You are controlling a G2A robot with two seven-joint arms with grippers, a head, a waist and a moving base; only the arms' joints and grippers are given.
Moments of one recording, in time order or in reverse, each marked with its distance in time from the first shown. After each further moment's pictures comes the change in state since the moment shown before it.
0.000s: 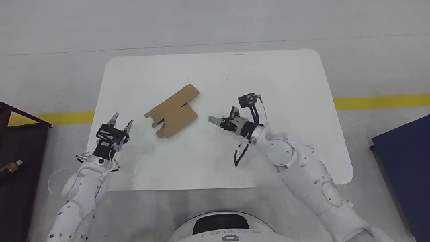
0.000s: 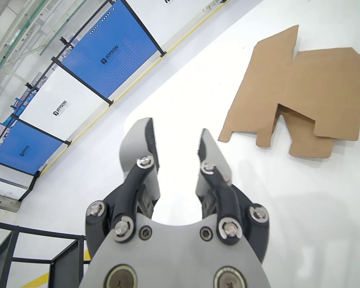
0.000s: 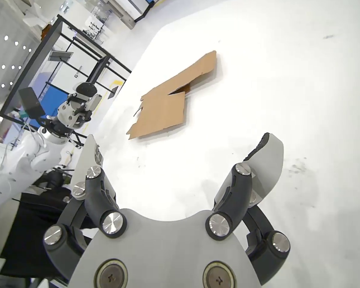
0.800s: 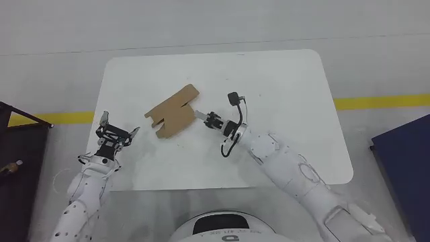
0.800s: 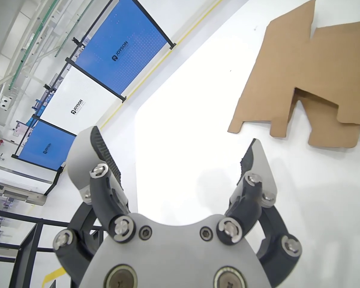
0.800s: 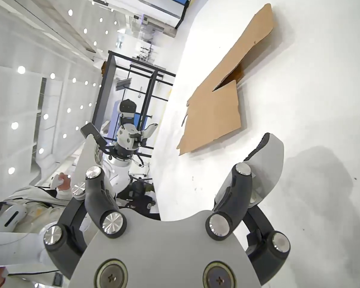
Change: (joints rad) left arm -0.011 -0.008 0.025 0.020 0.055 0.063 -0.045; right arm 0.167 -0.098 -0.183 0.292 0.496 -0.120 0.028
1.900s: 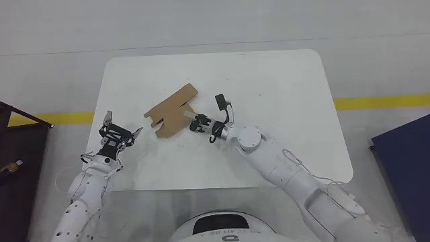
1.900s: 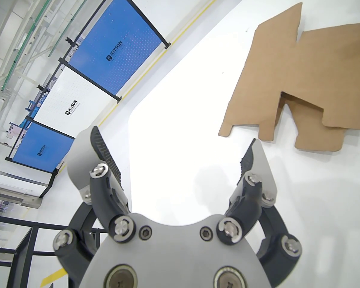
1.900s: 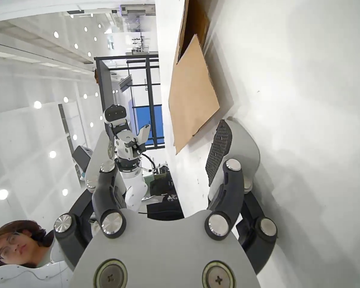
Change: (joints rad) left arm 0.002 -0.004 0.006 -0.016 0.016 -0.027 -0.007; right arm 0.141 -0.118 -0.101 0.274 0.290 0.151 0.106
